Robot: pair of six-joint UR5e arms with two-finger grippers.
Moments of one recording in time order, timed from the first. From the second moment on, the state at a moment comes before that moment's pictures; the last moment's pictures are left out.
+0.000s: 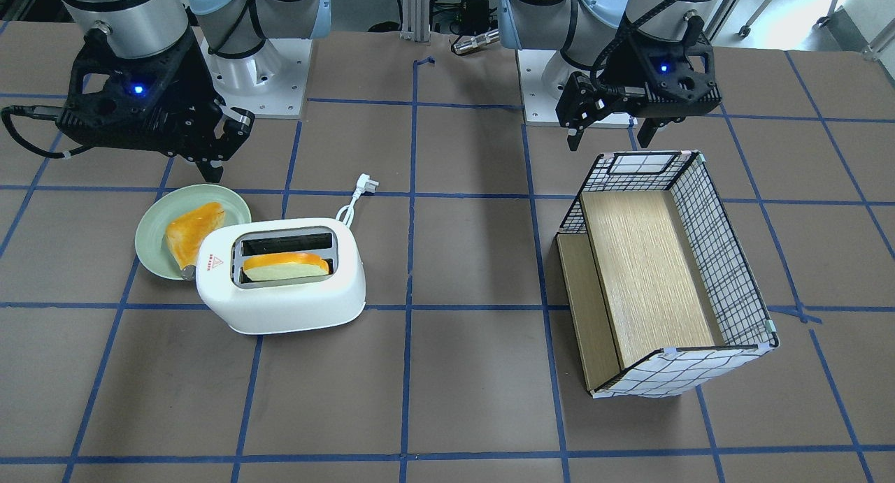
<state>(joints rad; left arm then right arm) -1.57 -1.47 -1.67 -1.51 1.59 -0.08 1.63 -1.49 1.40 -1.55 -1.59 0.11</state>
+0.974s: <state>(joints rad) -1.57 -1.47 -1.67 -1.51 1.59 -0.08 1.63 -1.48 1.41 -1.58 -1.60 0.11</state>
